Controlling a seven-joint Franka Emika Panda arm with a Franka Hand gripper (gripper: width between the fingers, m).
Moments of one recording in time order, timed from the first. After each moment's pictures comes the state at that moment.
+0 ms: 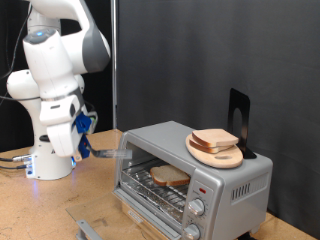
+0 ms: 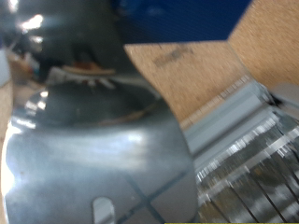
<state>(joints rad) -0.44 -0.26 0.16 -2.48 0.40 2.15 -0.67</state>
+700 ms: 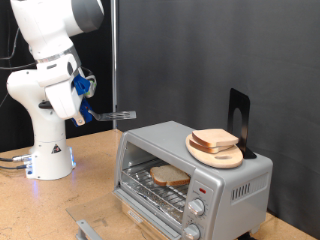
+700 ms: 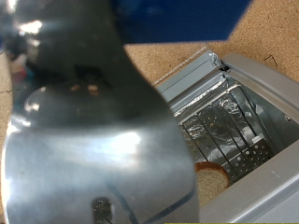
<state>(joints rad) -0.44 -0.35 0.12 -2.38 0.43 1.94 -0.69</state>
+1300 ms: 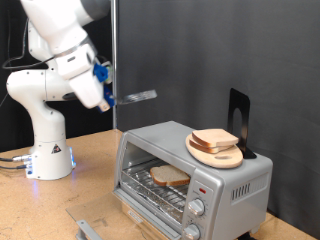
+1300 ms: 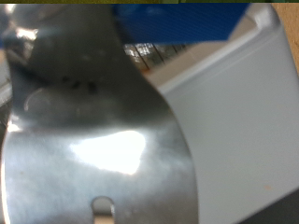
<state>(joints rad) -0.38 -0.43 0.16 -2.40 0.63 1.87 -0.69</state>
